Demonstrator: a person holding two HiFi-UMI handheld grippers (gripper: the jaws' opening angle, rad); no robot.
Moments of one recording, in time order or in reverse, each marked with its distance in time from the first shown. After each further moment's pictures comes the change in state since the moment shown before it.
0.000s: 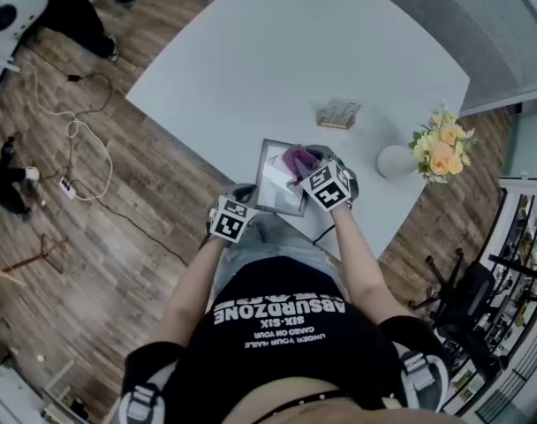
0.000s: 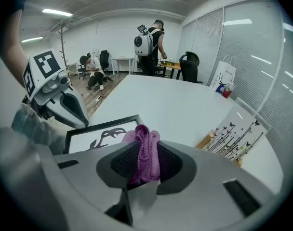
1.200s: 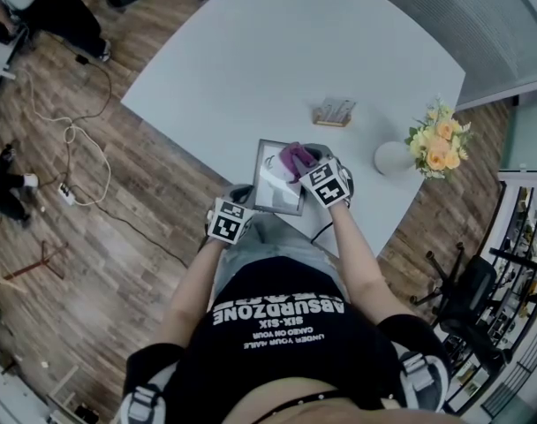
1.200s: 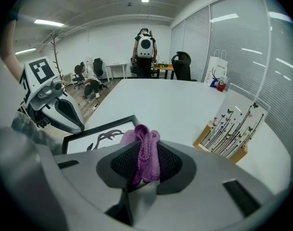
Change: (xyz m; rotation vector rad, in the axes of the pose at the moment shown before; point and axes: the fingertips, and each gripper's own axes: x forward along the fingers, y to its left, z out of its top) left arm -0.001 0.001 0.000 -0.009 -0.013 -0.005; right arm 0.008 -0.006 -0.009 0.112 -0.050 -0.009
